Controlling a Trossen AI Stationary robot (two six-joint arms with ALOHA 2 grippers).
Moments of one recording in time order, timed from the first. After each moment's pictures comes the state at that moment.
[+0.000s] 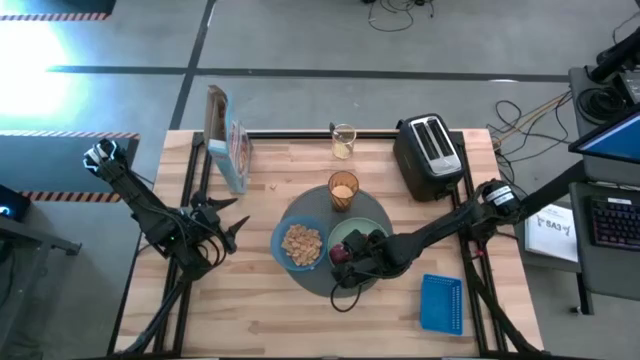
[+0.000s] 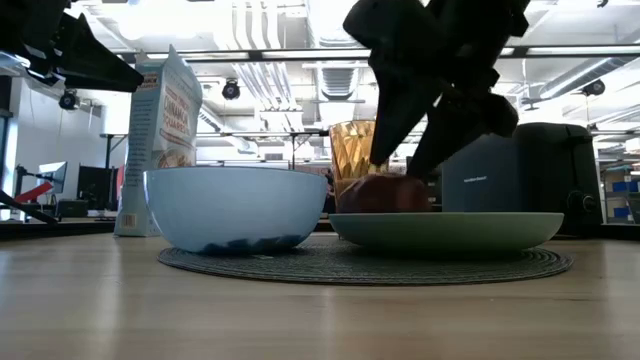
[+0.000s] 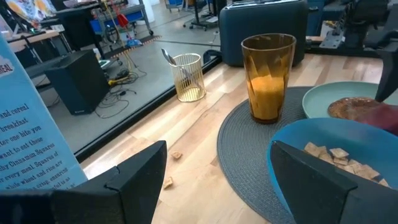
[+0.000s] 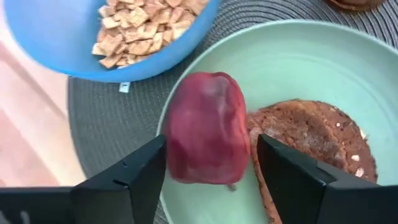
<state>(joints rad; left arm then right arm) -0.81 0.89 0.56 -0.90 -1.29 -1.11 0.39 1.83 1.29 -0.63 0.40 1.17</state>
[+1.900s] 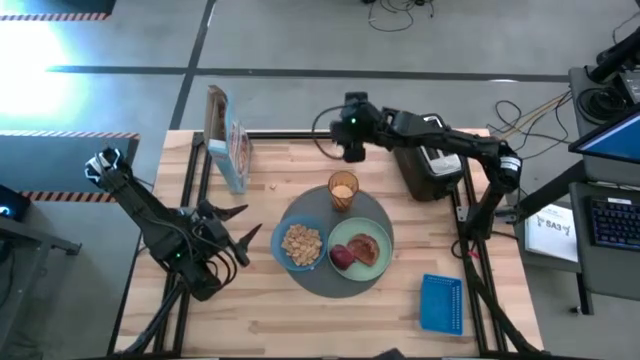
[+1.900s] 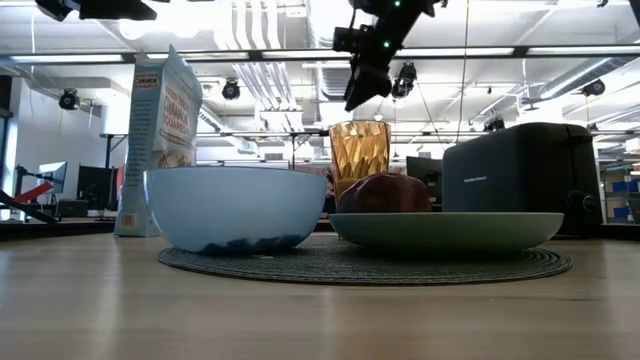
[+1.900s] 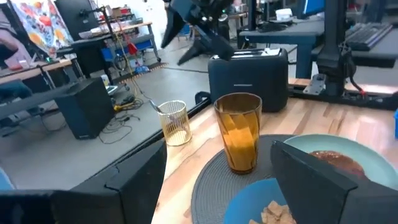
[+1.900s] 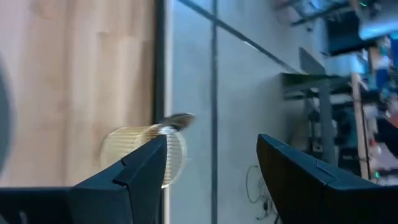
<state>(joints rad) -0.81 1.16 0.87 -0.83 -1.41 -1.02 -0.38 1.73 1.66 -0.65 0.37 -0.76</state>
